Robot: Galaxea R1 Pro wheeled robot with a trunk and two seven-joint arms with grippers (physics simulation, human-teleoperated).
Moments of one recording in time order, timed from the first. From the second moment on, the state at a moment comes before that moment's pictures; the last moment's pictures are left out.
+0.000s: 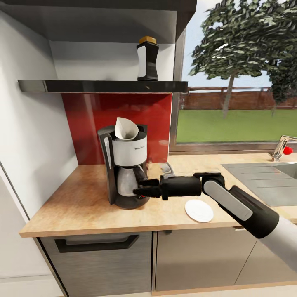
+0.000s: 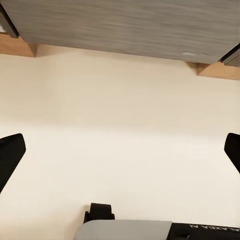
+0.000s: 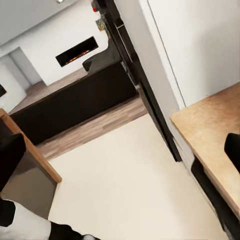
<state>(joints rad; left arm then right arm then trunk) 0.00 0.05 0.23 -0.39 0.02 -0.28 -0.22 -0.97 -0.40 0.85 -1.54 -1.31 0.66 0.55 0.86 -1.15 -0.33</state>
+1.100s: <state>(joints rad) 0.00 0.06 0.24 -0.39 0.02 -0.28 -0.22 -0.57 -0.58 0.84 -1.35 -1.17 0.46 0.79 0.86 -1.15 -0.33</state>
